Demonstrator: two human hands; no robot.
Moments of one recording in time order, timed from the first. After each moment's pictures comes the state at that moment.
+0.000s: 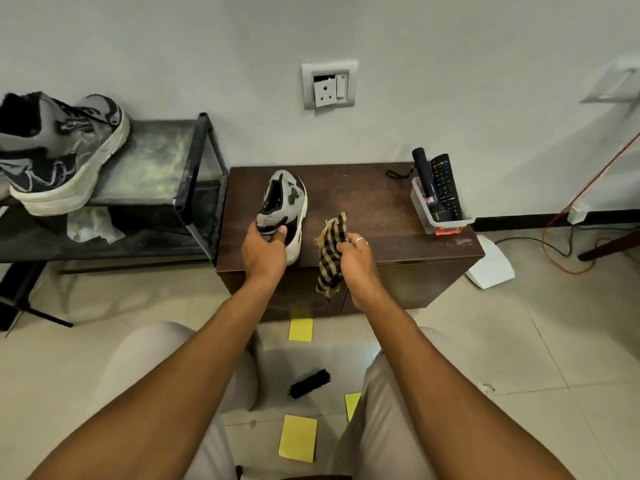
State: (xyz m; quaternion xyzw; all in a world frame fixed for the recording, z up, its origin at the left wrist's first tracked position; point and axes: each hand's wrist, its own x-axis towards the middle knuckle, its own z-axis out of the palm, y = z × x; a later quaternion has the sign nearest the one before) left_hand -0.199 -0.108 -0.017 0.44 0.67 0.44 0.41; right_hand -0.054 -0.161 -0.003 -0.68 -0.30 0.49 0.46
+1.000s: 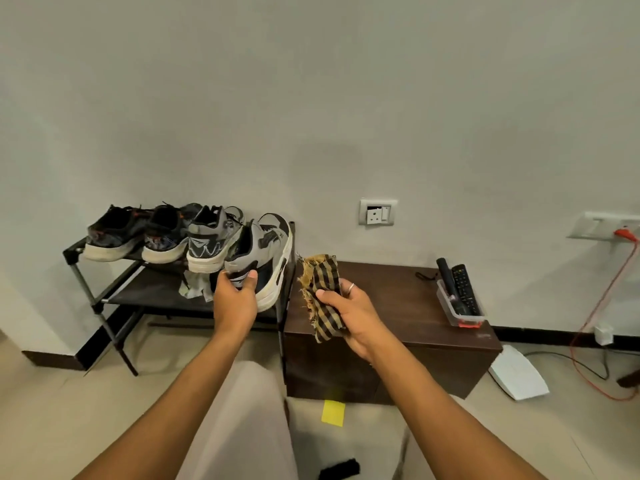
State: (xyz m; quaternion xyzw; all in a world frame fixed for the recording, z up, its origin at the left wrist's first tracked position) left_hand -0.368 -0.204 0.129 0.40 0.61 0.59 0.34; right_hand -0.162 -0.230 0.137 -0.47 -0.41 0.62 0.47
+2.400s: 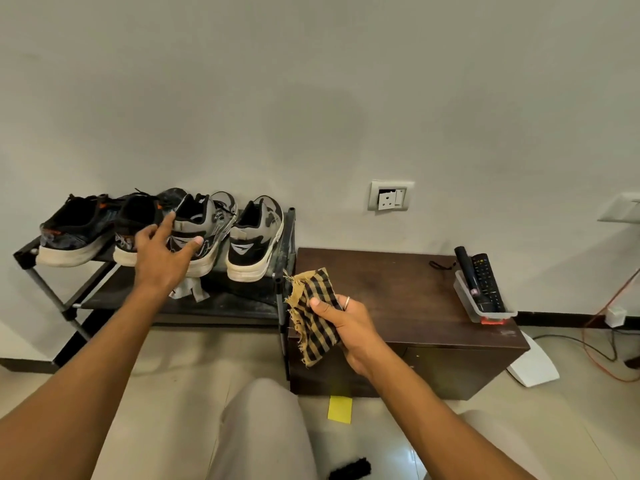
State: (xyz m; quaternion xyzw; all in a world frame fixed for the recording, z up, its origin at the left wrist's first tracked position) left_hand -0.509 -0.062 0.118 0.54 0.71 0.42 0.17; right_hand -0.189 -0.169 0.079 -0.52 -0.38 0.62 0.45
